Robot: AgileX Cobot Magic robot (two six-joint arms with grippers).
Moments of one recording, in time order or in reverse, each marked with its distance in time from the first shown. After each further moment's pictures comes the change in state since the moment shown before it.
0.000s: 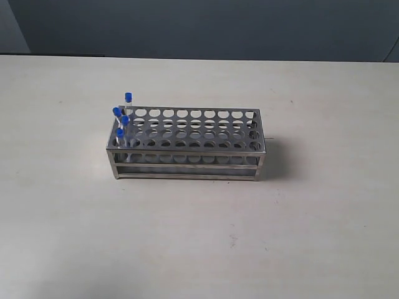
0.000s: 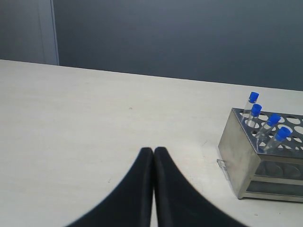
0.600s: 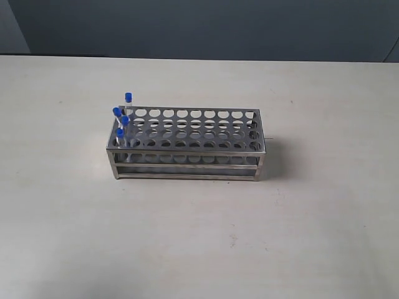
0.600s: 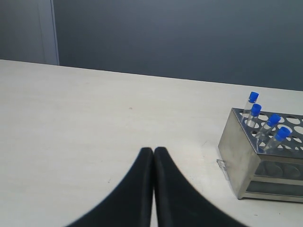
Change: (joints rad) left arm 0.000 0.000 0.000 0.000 0.000 0.000; right arm -0.625 -0.894 0.938 0.132 -0.441 -0.030
